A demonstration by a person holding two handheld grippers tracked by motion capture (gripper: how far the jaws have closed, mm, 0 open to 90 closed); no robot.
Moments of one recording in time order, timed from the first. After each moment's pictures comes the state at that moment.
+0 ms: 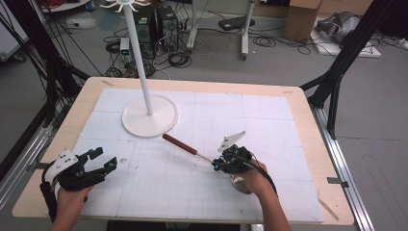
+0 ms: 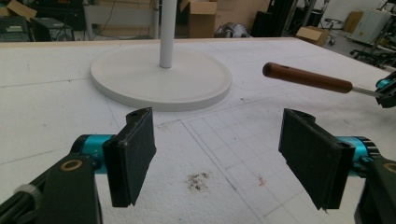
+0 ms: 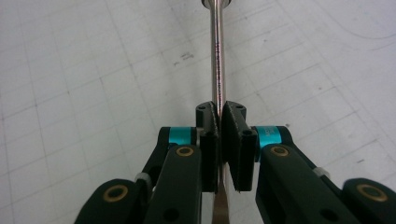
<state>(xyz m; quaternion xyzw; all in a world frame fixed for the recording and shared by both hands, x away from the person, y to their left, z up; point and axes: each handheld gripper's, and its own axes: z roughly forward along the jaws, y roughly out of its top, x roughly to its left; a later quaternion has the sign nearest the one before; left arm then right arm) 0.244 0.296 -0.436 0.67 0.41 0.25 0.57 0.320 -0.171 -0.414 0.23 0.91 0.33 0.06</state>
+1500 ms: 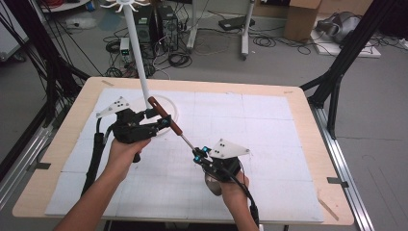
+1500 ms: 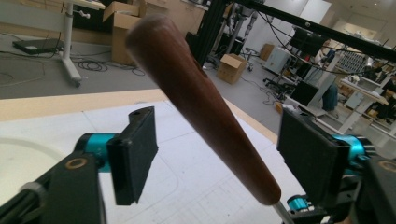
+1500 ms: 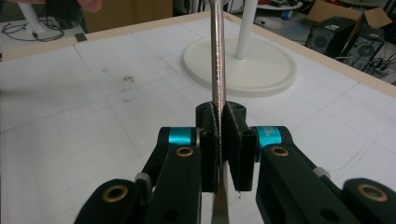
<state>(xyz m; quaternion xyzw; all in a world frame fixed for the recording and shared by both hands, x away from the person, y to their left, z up) 0.325 0.154 -0.324 0.65 0.37 0.10 0.65 0.265 -0.126 -0.377 0.26 0.79 0.51 0.20</state>
